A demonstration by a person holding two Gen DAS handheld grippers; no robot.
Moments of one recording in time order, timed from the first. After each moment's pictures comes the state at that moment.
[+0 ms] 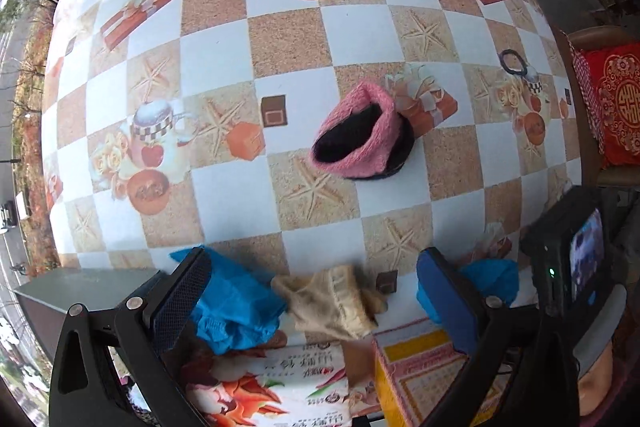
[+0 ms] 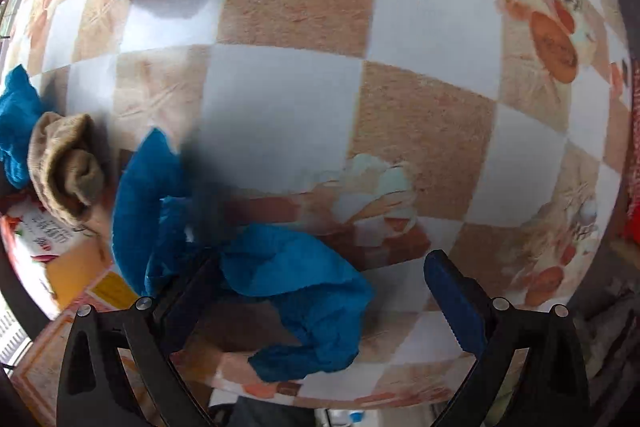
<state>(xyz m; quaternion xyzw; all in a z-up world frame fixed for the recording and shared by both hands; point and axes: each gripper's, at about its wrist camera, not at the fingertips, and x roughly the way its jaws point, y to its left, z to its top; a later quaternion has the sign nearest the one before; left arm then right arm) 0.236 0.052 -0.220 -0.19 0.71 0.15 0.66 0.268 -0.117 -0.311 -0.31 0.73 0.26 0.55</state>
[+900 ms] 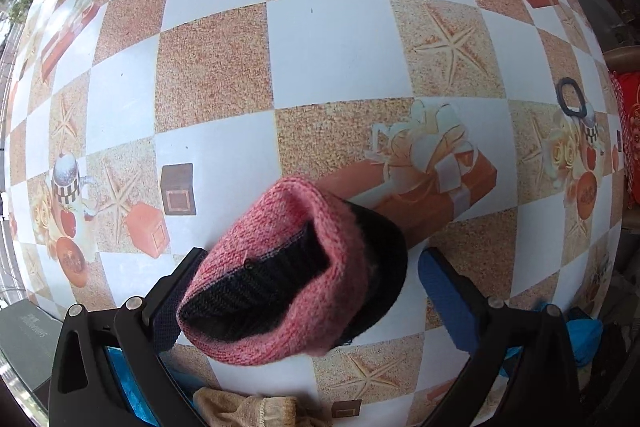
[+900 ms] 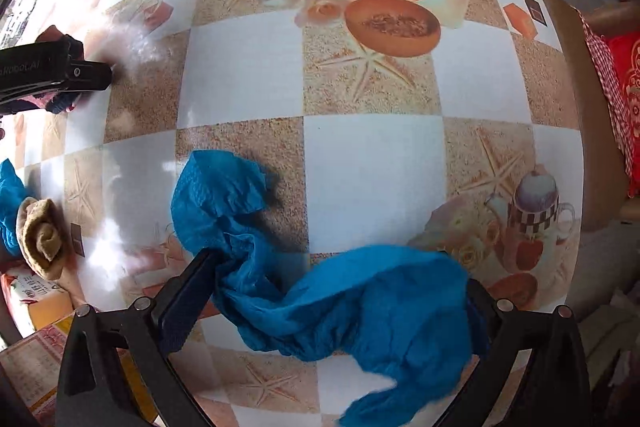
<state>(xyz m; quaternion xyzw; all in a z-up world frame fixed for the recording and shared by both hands) 0.296 0.046 -0.306 -0.18 0.70 0.19 0.66 0.308 -0.194 -0.303 -0.19 0.69 0.23 0.66</state>
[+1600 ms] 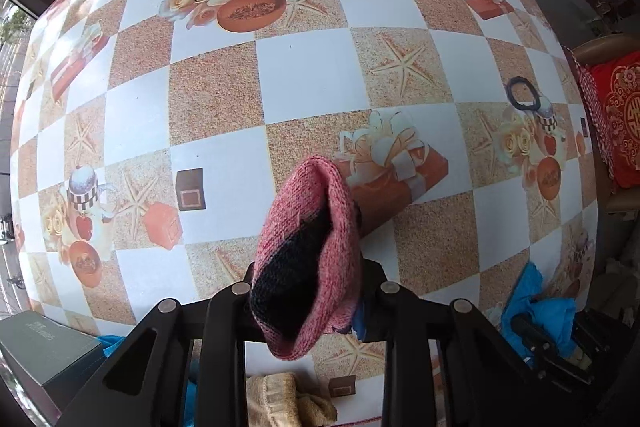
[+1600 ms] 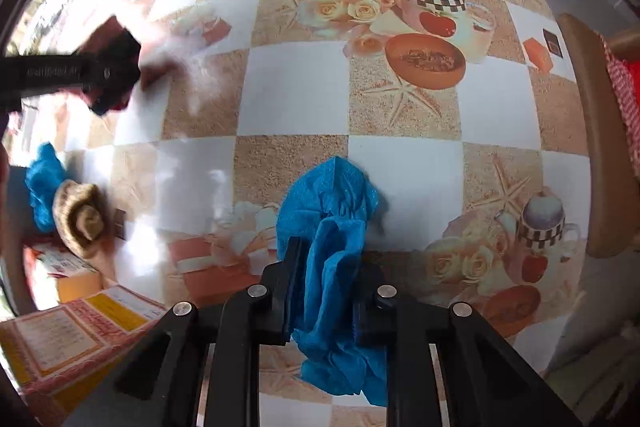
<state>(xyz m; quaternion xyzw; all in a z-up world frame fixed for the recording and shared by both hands) 0.284 0.032 -0.264 -0.17 0.67 0.16 0.71 0.300 -0.188 -0.283 -0.16 0.67 0.30 0.65</state>
